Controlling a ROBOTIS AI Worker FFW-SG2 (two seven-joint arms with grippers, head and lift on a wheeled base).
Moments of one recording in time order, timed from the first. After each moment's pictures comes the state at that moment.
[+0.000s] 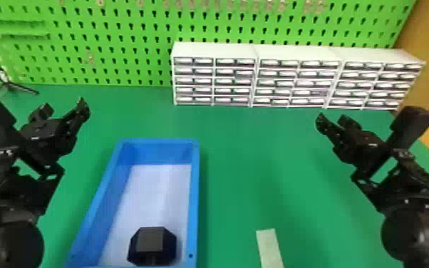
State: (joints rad) left arm 0.00 0.11 0.16 -1.84 0.33 0.18 -0.06; right arm -0.09 -0.10 -0.20 -1.73 -0.29 0.33 0.31
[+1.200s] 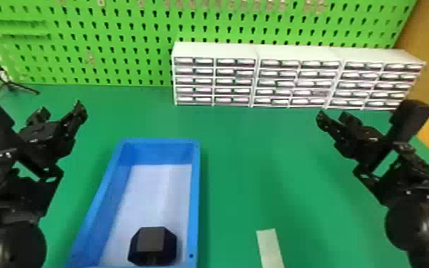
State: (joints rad) left arm 0.00 0.07 0.19 -1.84 0.30 0.20 -0.07; right arm -0.13 -0.15 -0.19 -1.69 -0.30 0.34 0.31
